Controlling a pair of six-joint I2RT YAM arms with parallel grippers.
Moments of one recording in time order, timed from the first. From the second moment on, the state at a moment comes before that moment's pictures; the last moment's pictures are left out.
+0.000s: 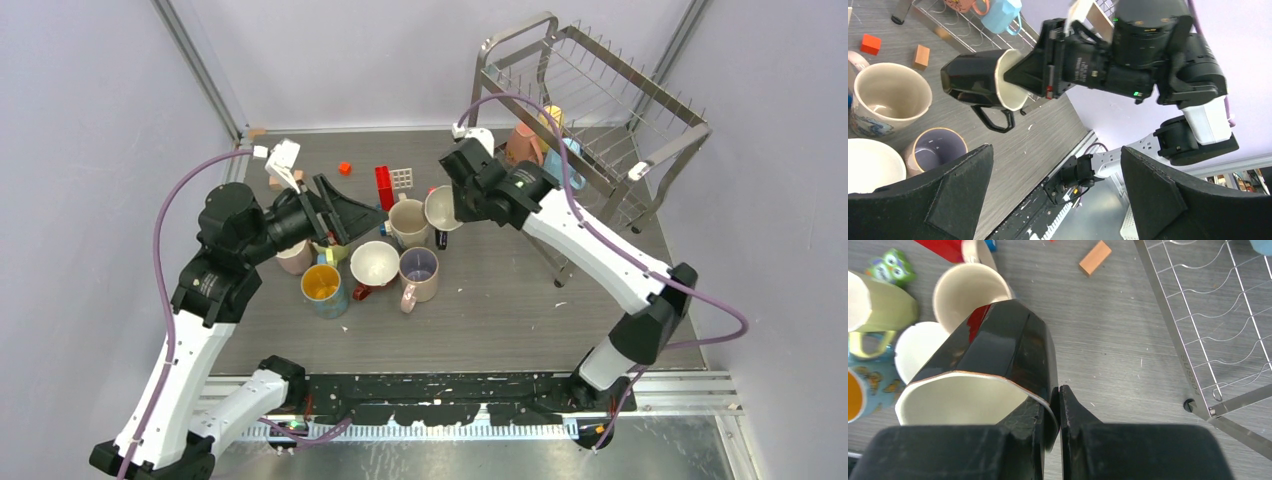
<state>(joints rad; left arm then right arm) -0.38 0.84 1.21 -0.47 0.52 -0.75 0.81 1.57 1.73 -1.00 0.41 0.54</state>
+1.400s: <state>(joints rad) -0.38 0.87 1.19 -0.48 0.56 -0.74 0.65 1.94 1.73 -1.01 0.29 0.66</state>
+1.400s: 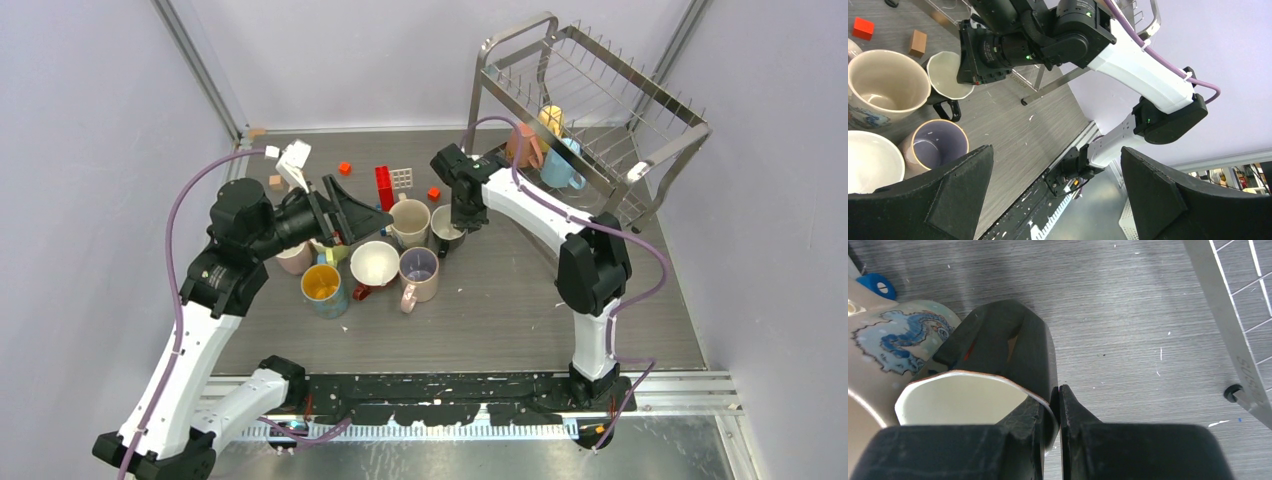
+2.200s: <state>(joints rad) -0.38 0.88 1.15 -0.45 0.57 -0.76 0.63 1.97 1.67 -0.97 0.23 0.77</state>
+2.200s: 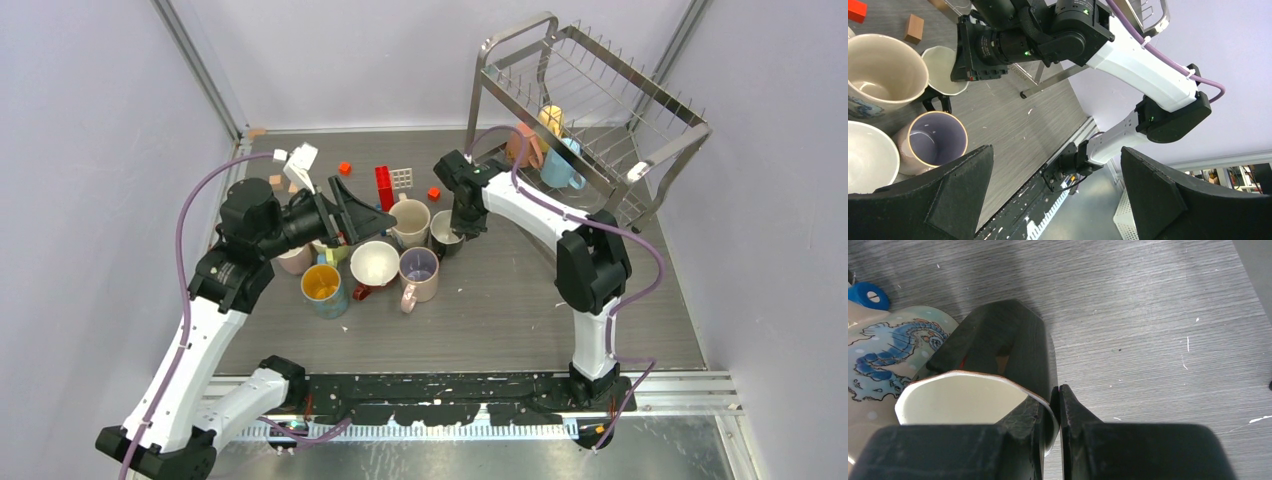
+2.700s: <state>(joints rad) -0.38 0.89 1.12 -0.43 0.59 -0.77 0.64 1.92 1.64 -0.94 0.23 0.79</state>
